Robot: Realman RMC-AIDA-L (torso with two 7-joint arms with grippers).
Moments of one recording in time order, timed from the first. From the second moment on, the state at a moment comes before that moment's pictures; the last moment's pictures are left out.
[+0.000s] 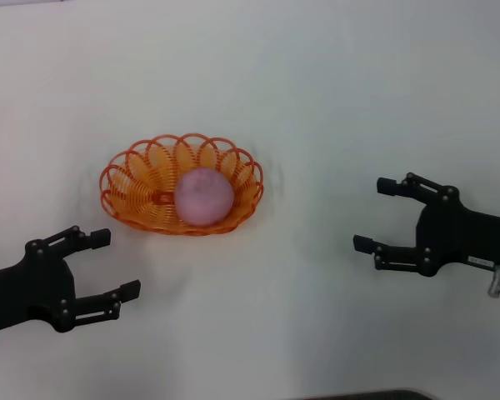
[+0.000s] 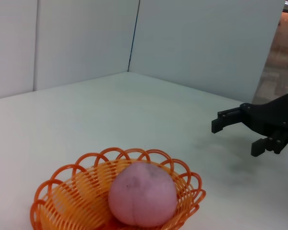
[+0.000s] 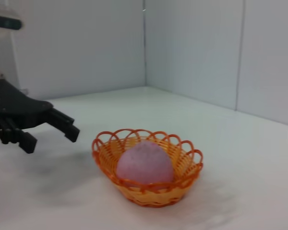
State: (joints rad) left arm -0.25 -2.16 0.53 0.72 2.18 1.70 -1.06; right arm 0.18 2.09 -0.86 -0.53 -1.74 -1.49 0.81
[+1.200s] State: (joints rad) left arm -0.25 -2.16 0.53 0.72 2.18 1.69 -1.06; right arm 0.16 2.09 -0.81 -0.48 -1.73 -1.49 0.78
